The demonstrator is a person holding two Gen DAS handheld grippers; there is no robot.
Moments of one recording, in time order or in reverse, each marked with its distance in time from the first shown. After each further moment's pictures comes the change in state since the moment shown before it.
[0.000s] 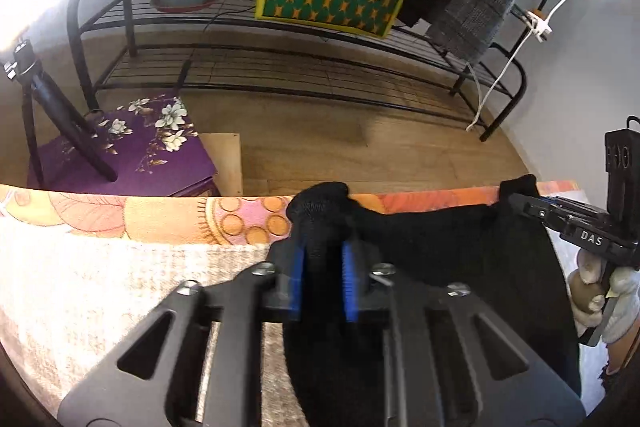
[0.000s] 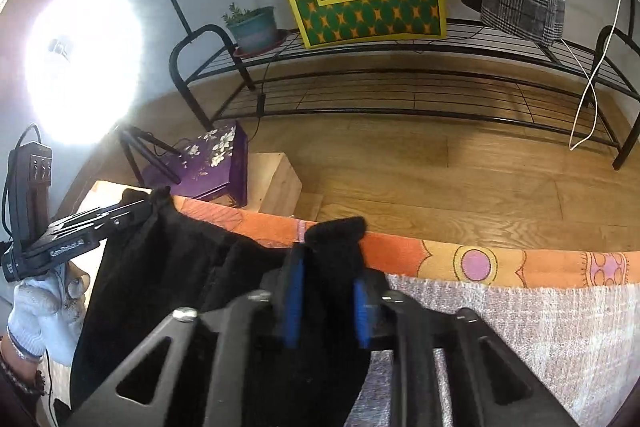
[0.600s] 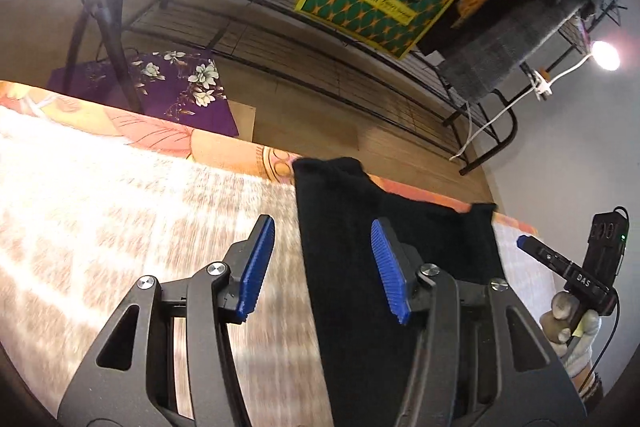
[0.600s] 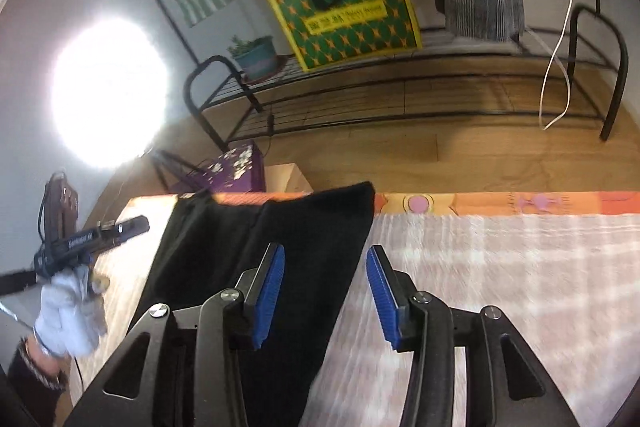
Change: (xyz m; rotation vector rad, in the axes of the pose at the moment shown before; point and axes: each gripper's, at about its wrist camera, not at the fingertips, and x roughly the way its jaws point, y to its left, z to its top) left arm -0.046 0.043 -0.022 -0.249 0.009 -0.076; right arm -0.076 -0.020 -0.030 0.116 -0.061 0.053
